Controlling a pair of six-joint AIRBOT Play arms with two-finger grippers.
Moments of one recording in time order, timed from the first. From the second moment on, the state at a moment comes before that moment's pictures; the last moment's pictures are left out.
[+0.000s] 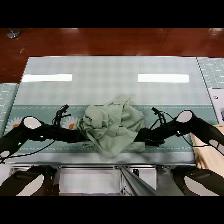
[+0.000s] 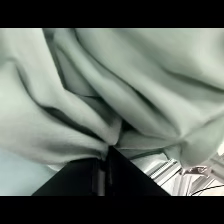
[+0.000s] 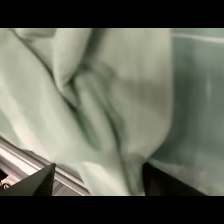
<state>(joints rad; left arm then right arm) -0.11 -1.01 0.35 0.70 -1.05 -1.11 0.21 -1.17 0.47 -0.74 1.12 1.40</state>
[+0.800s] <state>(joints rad) -0.09 -0.96 1.25 0.58 -0.97 -1.15 0.17 -1.21 1.62 -1.05 1.30 1.45</state>
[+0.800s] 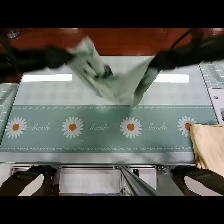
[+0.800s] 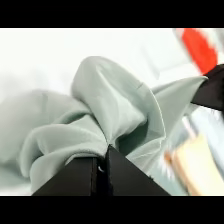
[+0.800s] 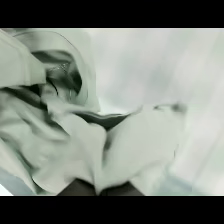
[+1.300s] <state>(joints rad) 0.07 -0.78 1.74 0.74 -1.02 -1.32 0.14 -0.96 2.09 -1.21 1.49 1.47</state>
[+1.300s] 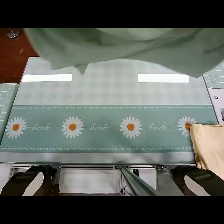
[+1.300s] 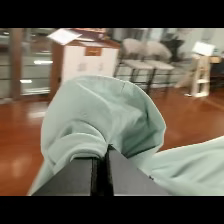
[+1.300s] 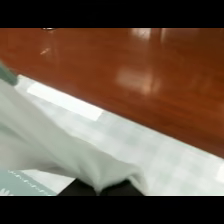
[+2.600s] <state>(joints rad) -0.10 -1.21 1.19 0.85 -0.82 -1.42 -0.01 -1.42 1.54 -1.18 1.27 1.50</state>
